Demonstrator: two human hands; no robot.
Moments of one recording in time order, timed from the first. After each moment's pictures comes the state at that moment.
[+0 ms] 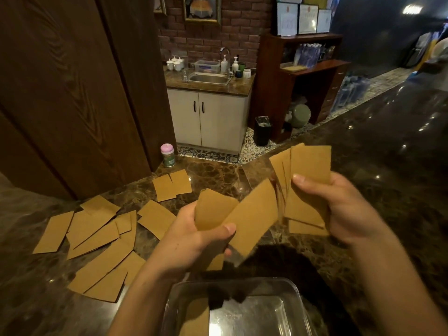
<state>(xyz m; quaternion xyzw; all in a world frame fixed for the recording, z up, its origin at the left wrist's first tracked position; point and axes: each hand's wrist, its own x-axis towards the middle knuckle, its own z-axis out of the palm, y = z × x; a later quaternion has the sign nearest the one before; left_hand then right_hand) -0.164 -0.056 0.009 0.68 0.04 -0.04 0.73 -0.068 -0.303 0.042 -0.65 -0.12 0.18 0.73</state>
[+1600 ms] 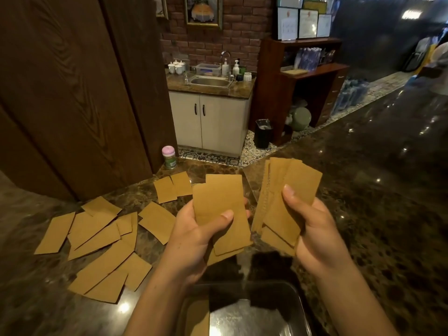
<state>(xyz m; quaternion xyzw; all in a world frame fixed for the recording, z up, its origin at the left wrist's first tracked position) -0.160 -0.071 0.000 0.55 0.03 0.03 0.83 -0.110 -0.256 0.016 -0.50 -0.03 0.12 0.86</state>
